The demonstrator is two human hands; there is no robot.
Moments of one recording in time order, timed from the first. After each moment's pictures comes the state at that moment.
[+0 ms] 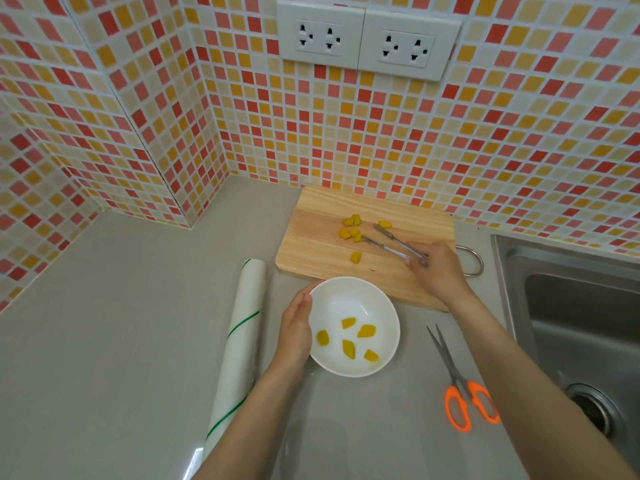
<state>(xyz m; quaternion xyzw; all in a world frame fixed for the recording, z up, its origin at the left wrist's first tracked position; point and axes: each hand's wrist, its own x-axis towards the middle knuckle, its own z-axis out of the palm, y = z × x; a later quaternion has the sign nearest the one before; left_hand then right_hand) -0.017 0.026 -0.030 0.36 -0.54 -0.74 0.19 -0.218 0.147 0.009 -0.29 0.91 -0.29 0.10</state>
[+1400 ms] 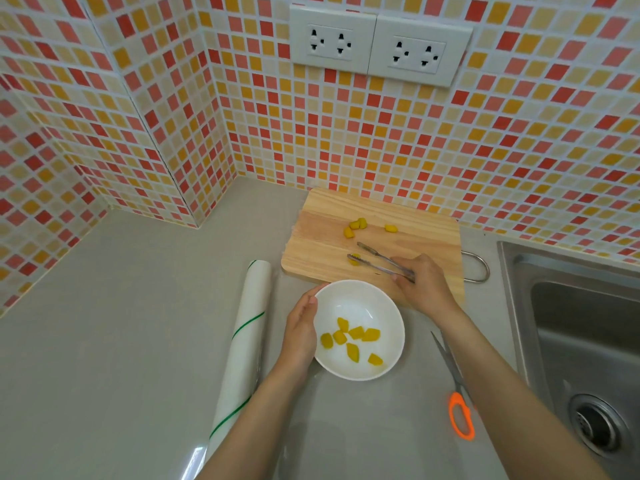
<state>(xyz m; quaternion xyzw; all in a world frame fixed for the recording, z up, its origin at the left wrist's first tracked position) -0.015 0.024 -0.037 0.35 -0.55 -0.73 0.19 -0.199 0.135 -0.009 -0.31 0.90 -0.27 0.12</state>
